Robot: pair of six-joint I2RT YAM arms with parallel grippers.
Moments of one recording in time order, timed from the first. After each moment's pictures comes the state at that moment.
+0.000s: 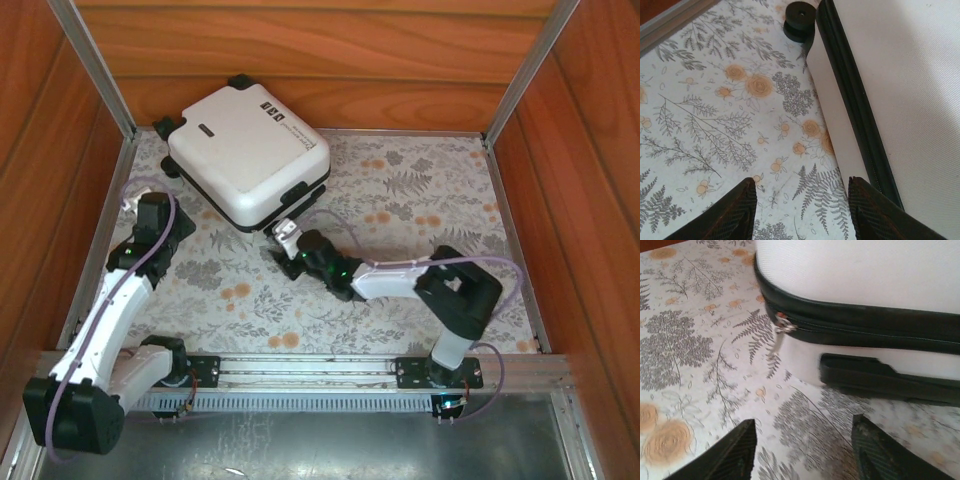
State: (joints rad) left arm -0.16 0.92 0.75 -0.52 -0.27 -0.71; right arm 1.05 1.76 0.83 0.48 0.16 0.00
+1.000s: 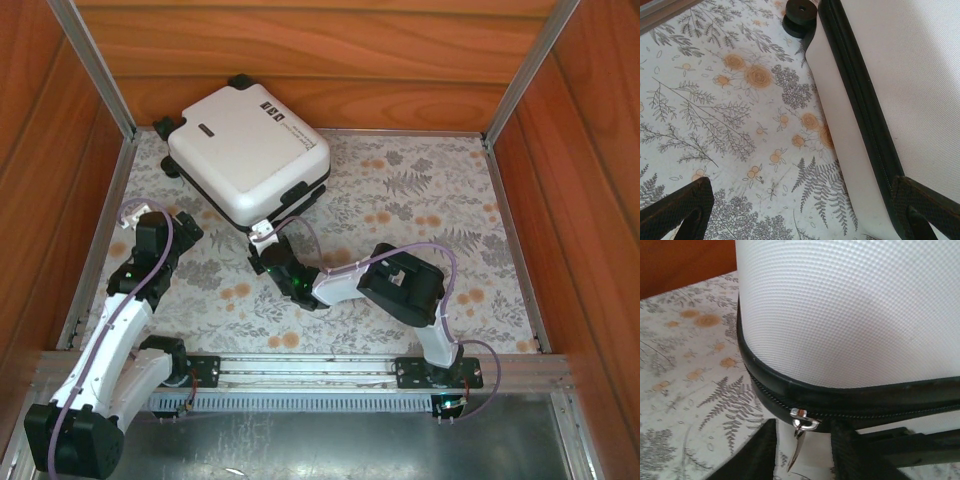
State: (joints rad) left arm -0.16 0.80 0.61 -0.44 -0.25 -0.73; right arm 1.16 2.05 1.04 0.71 0.56 0.07
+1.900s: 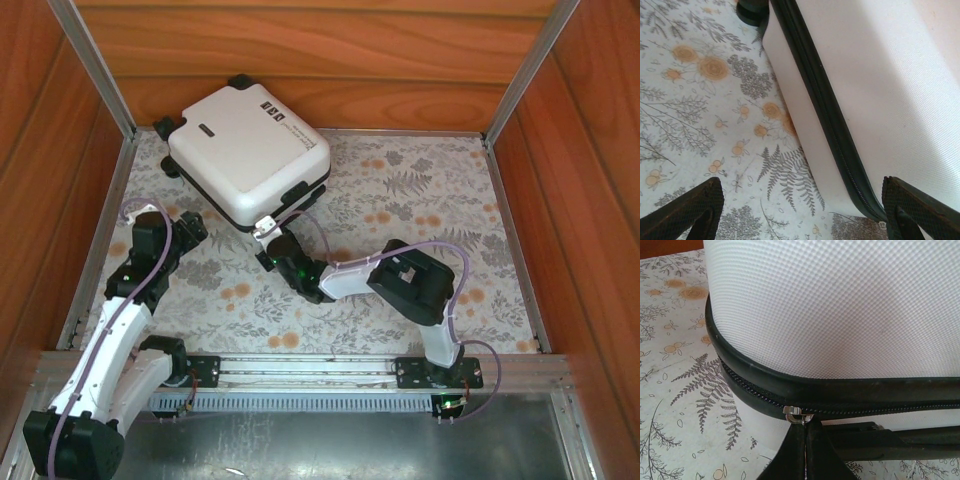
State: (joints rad) left arm -0.16 0.77 0.61 -0.41 -0.09 -0.70; right arm 1.10 2.00 1.01 0.61 0.48 -0.03
